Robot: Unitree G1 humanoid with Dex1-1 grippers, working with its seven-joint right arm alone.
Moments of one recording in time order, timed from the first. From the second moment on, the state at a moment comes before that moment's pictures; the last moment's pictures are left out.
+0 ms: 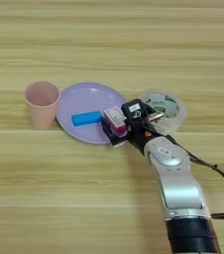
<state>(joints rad) -0.08 -0.37 -0.07 -0.02 -0.03 0.30 0.39</state>
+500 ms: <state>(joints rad) -0.08 -0.40 -0.05 -0.02 -0.07 0.31 0.40</state>
